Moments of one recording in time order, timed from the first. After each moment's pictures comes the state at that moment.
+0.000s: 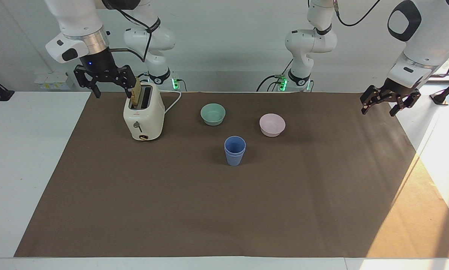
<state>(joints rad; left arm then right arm) -0.11 -0.02 0.14 -1.67 -0.02 1.71 0.20 -0.02 0.02 0.08 -1.46 -0.03 1.52 0.06</state>
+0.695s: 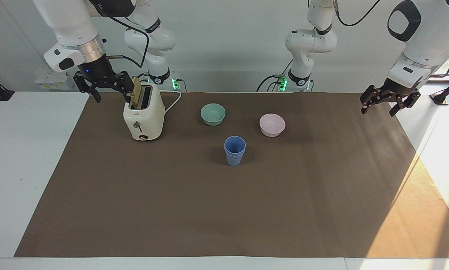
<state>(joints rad) -0.11 -0.02 0.14 -1.67 -0.02 1.71 0.20 -0.07 0.02 0.10 -1.50 0.02 1.54 0.06</state>
